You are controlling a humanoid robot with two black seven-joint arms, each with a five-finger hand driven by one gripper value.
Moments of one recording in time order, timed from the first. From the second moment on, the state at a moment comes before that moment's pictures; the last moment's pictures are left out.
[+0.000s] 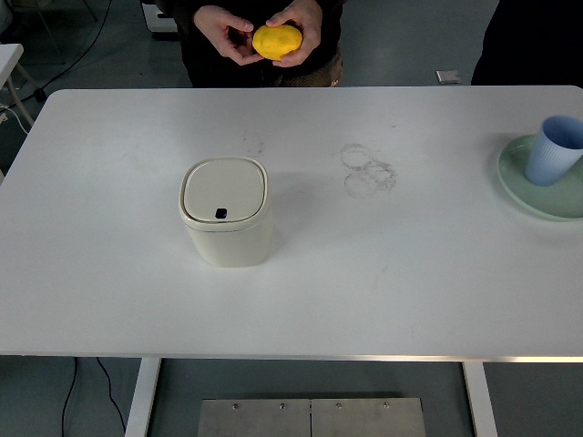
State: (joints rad) left arm 0.19 1.30 -0.27 -0.08 -0.07 -0.10 -0.06; right arm -0.01 0.00 0.40 0.19 -0.44 -0.03 0.21
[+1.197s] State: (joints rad) left arm 0.19 1.41 -0.27 -0.06 -0.06 -0.17 -0.06; right arm -0.01 0.00 0.40 0.19 -0.44 -0.03 0.21
